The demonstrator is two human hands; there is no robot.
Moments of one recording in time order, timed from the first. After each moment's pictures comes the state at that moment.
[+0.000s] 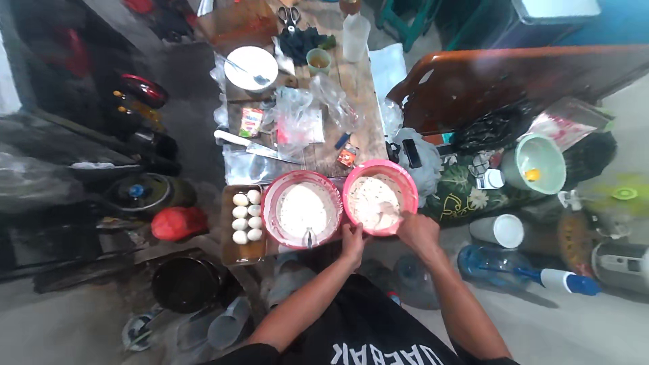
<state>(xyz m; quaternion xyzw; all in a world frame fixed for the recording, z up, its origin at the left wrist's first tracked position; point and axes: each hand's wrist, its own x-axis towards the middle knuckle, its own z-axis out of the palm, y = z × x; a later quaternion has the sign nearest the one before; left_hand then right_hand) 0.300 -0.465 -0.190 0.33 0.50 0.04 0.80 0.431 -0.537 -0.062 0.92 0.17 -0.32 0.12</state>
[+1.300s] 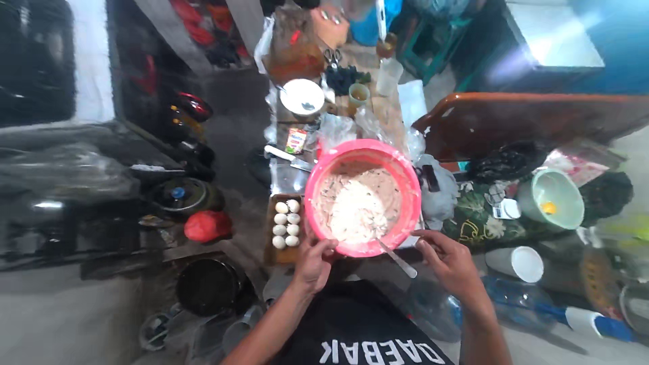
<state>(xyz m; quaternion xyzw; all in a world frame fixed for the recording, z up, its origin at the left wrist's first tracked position) 0.167 -0.300 -0.023 0.27 0.42 0.20 0.84 0.359 -0.514 0.032 0.83 0.34 -0.23 -0.37</state>
